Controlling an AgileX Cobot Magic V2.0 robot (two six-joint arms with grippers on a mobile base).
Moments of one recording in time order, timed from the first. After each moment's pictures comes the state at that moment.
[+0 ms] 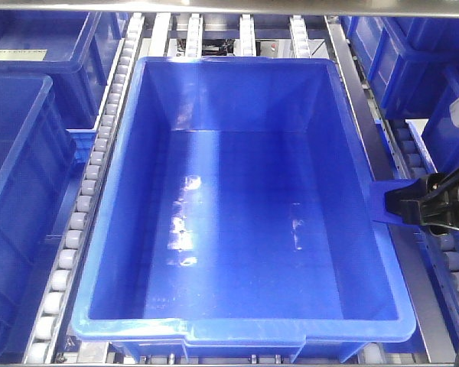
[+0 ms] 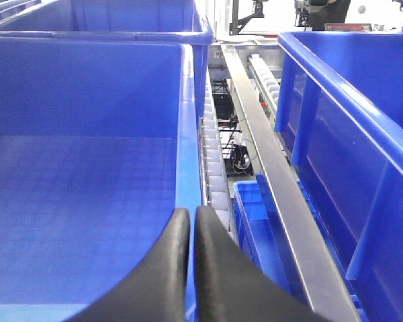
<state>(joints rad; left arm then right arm) -0.01 0.03 0.03 0.01 0.10 -0.04 0.05 1.04 -0.90 0.45 0.79 -0.43</state>
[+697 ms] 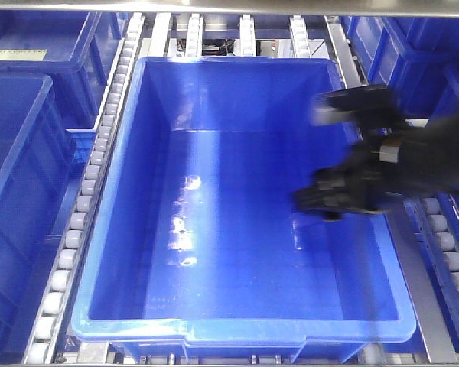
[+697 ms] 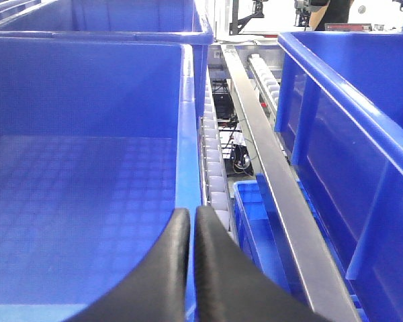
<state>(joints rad) -0.01 0.03 0.03 0.01 0.10 -0.04 0.43 1.42 -1.17 0.13 0.84 -0.05</state>
